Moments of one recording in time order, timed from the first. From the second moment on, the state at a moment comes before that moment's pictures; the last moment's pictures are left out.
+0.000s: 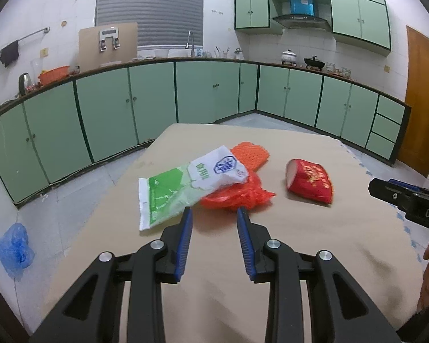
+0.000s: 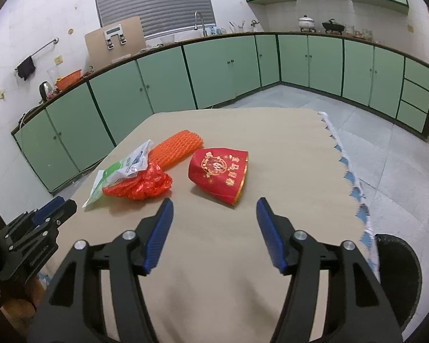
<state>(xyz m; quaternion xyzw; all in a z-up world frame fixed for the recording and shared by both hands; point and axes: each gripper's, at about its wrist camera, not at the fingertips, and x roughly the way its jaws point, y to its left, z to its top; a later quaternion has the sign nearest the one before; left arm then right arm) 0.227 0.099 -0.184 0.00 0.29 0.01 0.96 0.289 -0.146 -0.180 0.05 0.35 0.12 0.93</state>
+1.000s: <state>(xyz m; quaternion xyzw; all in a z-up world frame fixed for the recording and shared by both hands) 0.295 0.127 -0.208 0.01 0.30 -0.04 0.95 0.396 -0.109 -0.244 0.08 0.39 0.01 0.92</state>
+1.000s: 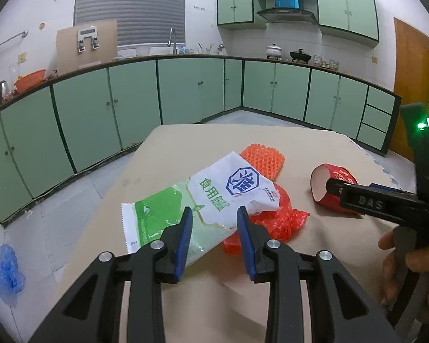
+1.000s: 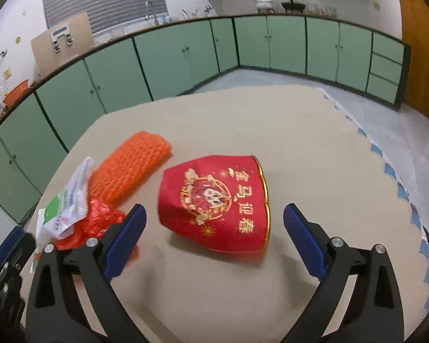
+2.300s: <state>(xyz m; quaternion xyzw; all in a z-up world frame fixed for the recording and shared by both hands) 0.290 0.145 -0.223 0.02 0.34 -0.05 0.94 0.373 -0.123 -0.213 0.10 0.34 0.05 0.93</state>
